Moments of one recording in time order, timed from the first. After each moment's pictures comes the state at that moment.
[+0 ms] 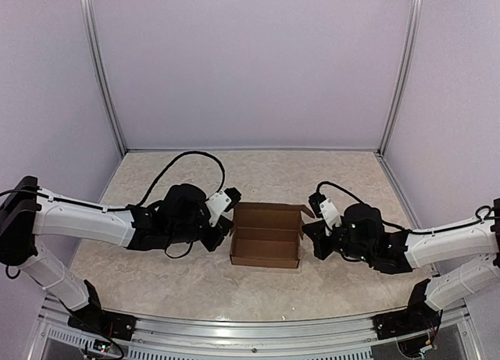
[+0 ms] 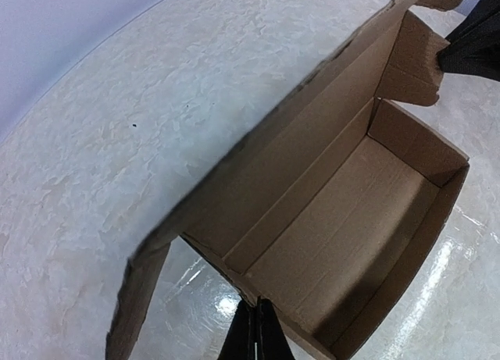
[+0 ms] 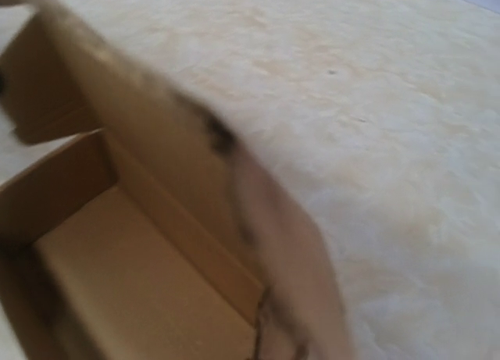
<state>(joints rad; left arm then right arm) -0.96 1.50 0.78 0.13 -0.12 0.07 0.92 1.23 0.41 0.41 0.14 0.10</state>
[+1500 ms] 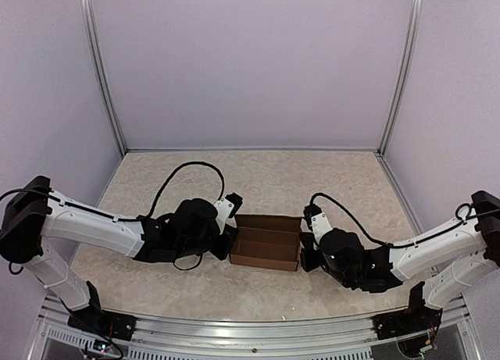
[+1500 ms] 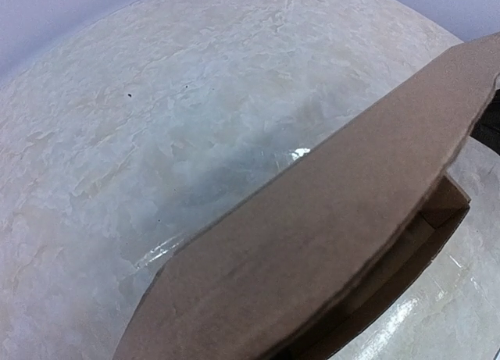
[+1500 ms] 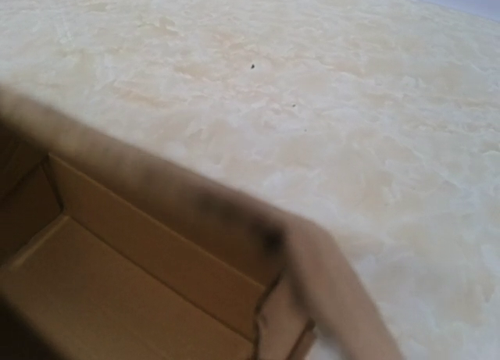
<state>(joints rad) -1.06 1.57 0.77 0.19 -0.26 -0.20 1.20 1.38 0.45 0.45 0.68 0.34</state>
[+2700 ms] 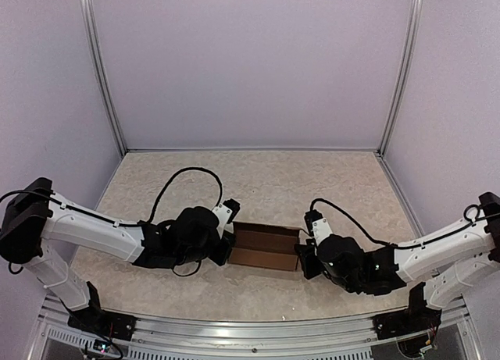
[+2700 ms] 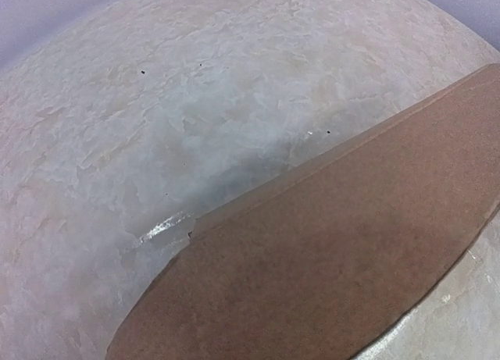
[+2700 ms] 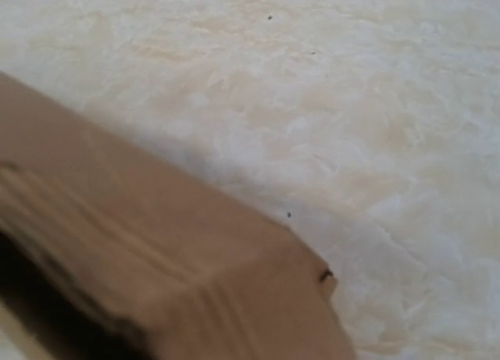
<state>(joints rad) -1.10 1.57 0.74 0.18 -0.34 -0.25 1.26 1.35 0.47 0.28 0.68 0.49</state>
